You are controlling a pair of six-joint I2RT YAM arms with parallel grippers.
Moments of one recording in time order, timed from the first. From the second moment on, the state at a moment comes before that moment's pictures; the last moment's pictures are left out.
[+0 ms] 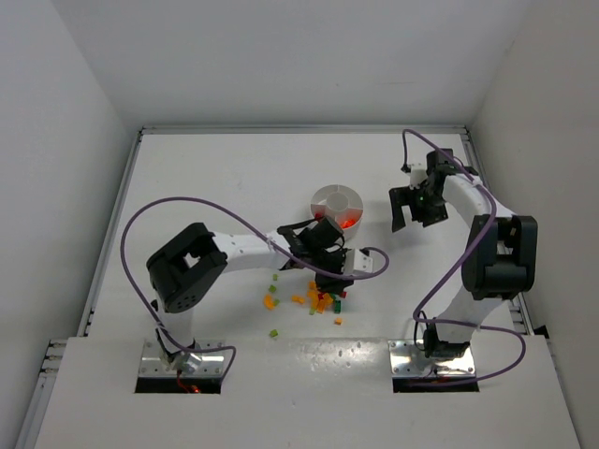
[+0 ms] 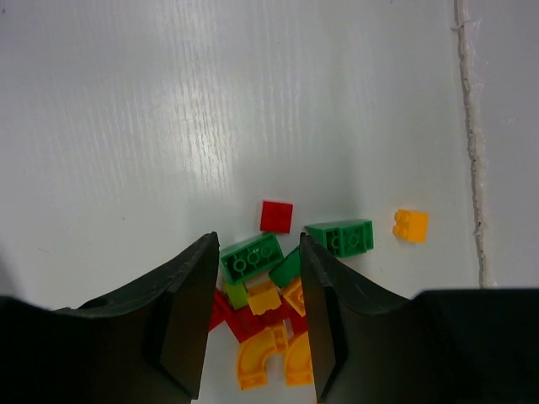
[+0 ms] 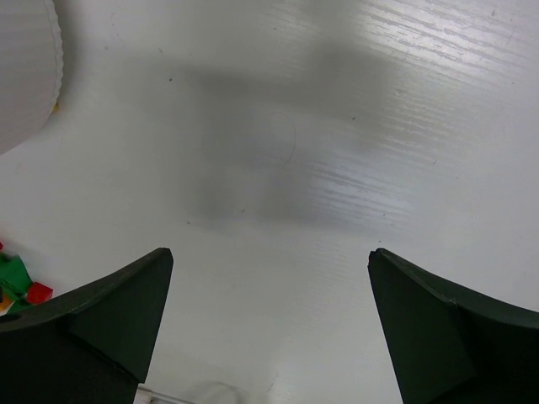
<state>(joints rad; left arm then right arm) -0.97 1.85 1.13 -0.19 0.52 0.52 -0.06 1.73 1.18 -0.75 -0.21 -0.22</state>
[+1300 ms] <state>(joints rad) -0.96 1.92 1.14 -0.17 0.48 0.58 -0.06 1.57 1.12 -0.69 0.00 -0.16</state>
